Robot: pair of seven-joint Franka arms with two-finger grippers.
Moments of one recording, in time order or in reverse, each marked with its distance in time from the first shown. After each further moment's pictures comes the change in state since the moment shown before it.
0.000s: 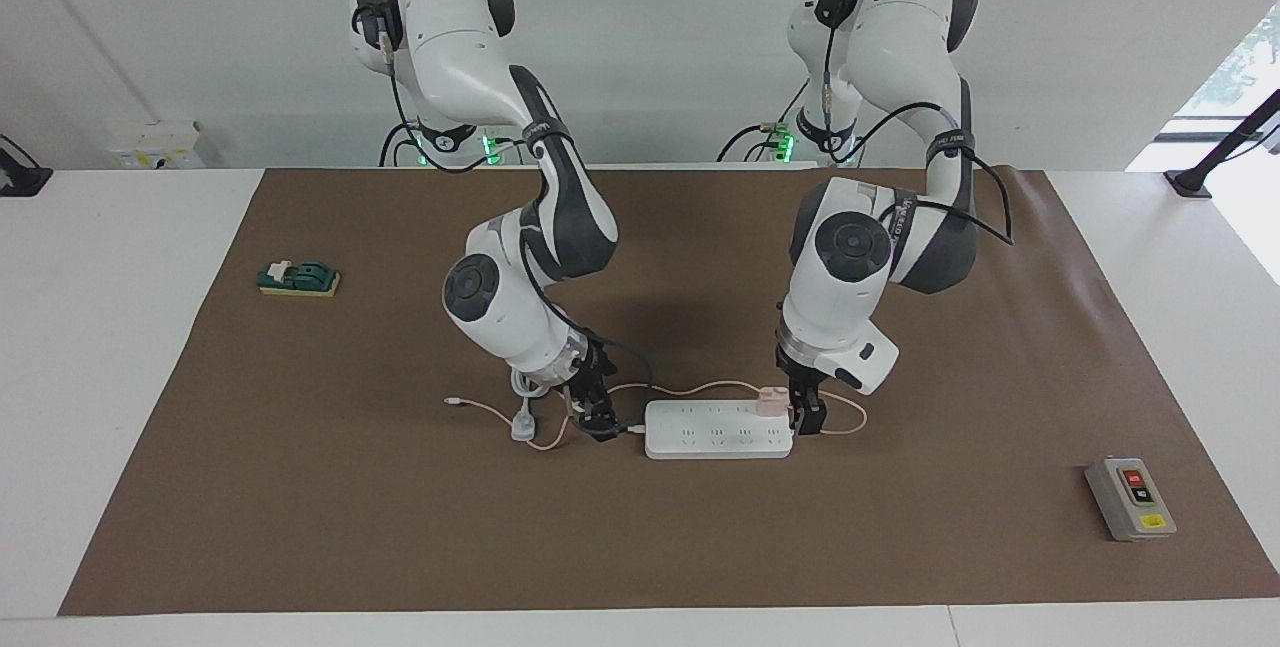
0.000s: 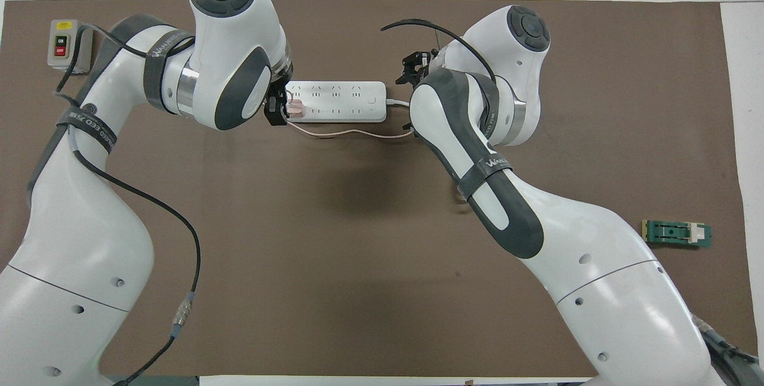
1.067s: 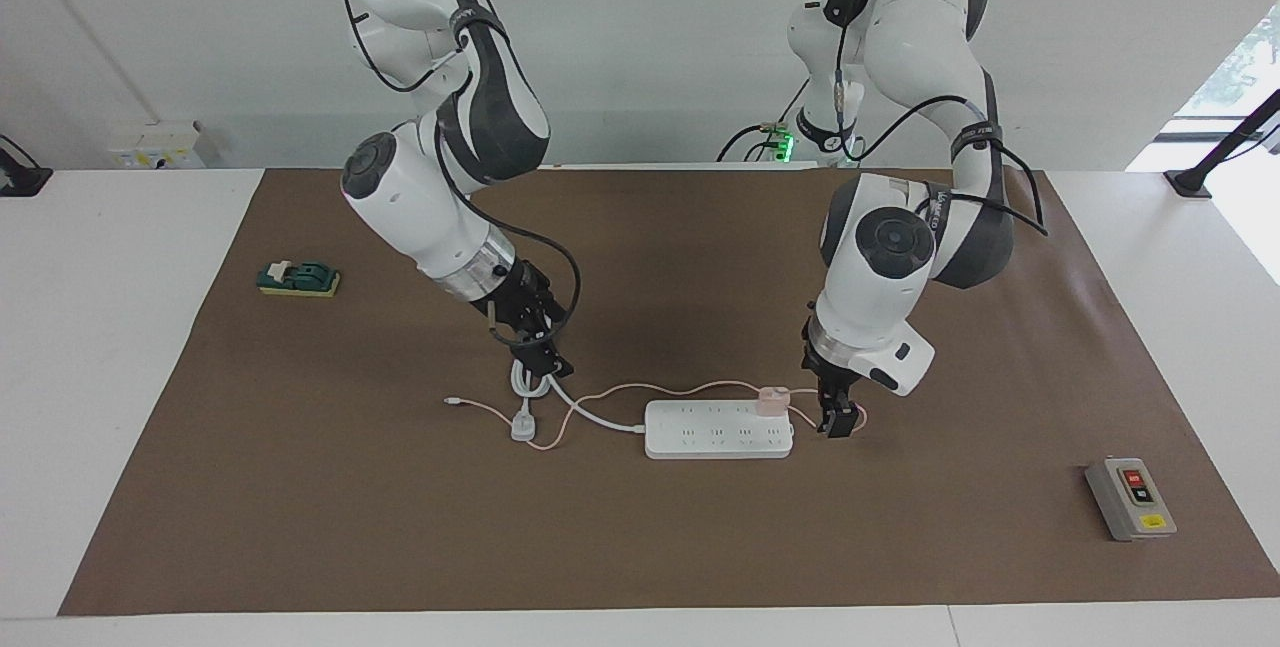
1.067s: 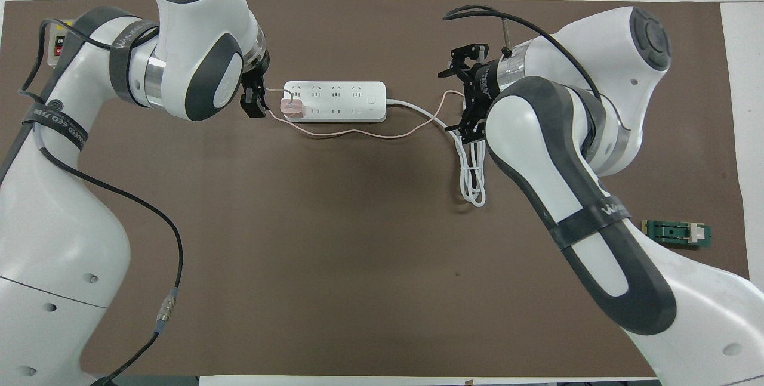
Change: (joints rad) left arm 0.047 0.026 -0.004 0.094 -0.006 -0.071 0.070; right arm -0.059 -0.331 0.000 -0.301 -0.004 0.030 -0.075
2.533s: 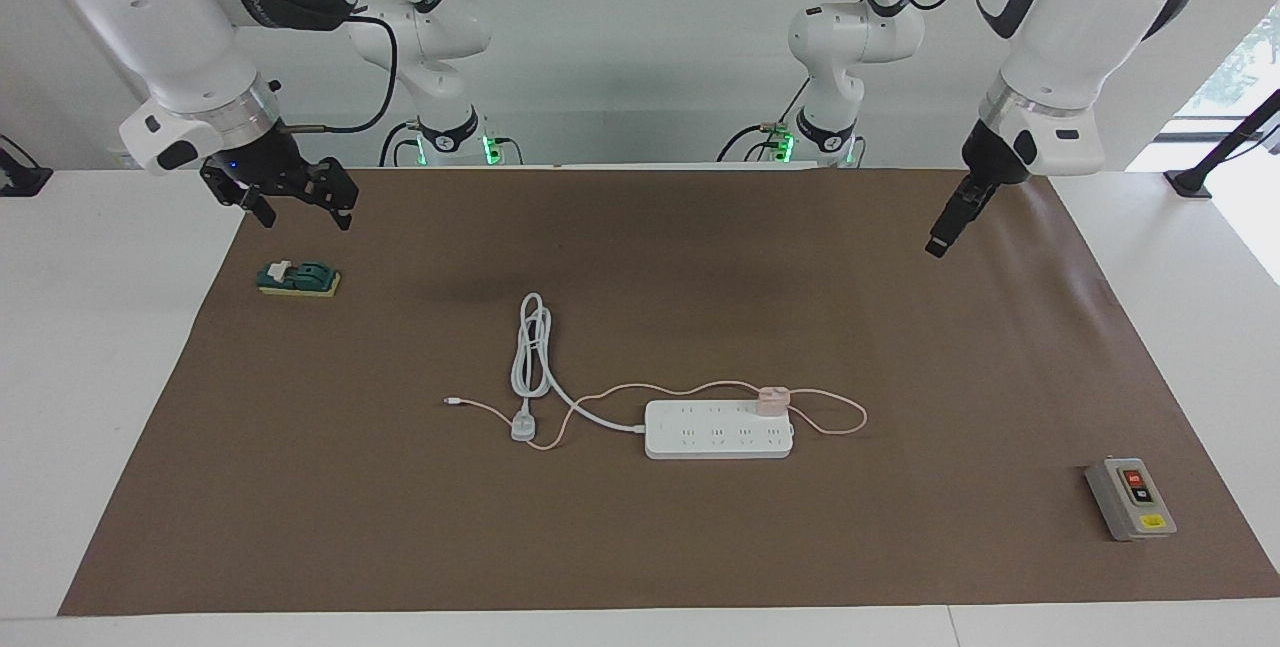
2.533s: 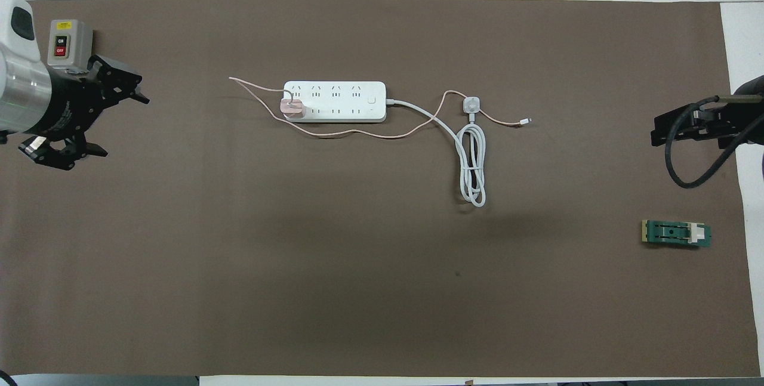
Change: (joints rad) left arm 0.200 -0.583 0.039 -0.394 -0.163 -0.113 0.845; right arm -0.290 -0.352 -0.009 0.021 -0.606 -0.561 -1.385
